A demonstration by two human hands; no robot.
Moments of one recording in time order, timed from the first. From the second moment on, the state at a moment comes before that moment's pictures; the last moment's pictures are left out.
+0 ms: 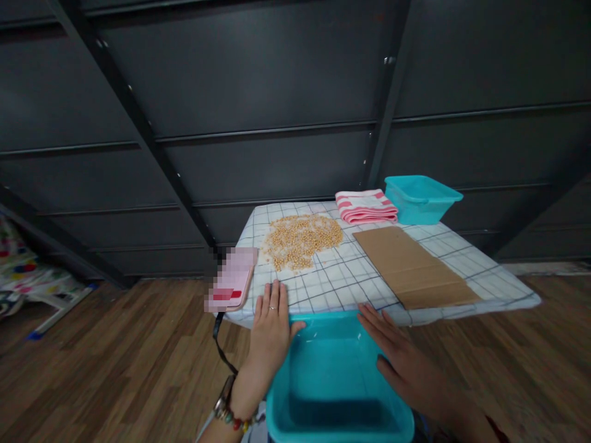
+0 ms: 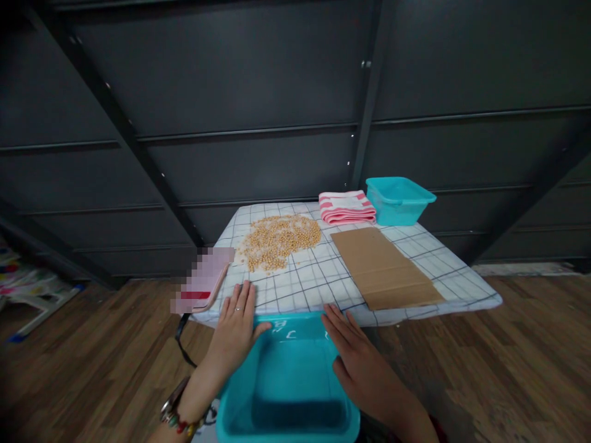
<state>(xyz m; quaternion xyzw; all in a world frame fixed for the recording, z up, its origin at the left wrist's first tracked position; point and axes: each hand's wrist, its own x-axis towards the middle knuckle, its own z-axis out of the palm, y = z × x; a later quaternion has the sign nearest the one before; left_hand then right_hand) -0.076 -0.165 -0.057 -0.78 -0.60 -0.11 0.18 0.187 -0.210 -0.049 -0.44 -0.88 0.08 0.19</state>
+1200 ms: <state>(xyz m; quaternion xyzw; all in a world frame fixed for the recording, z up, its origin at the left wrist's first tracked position) -0.075 -0.160 -0.041 -0.78 -0.62 -0.01 0.07 0.172 -0.212 -0.050 -0.45 -0.88 -0.06 0.14</state>
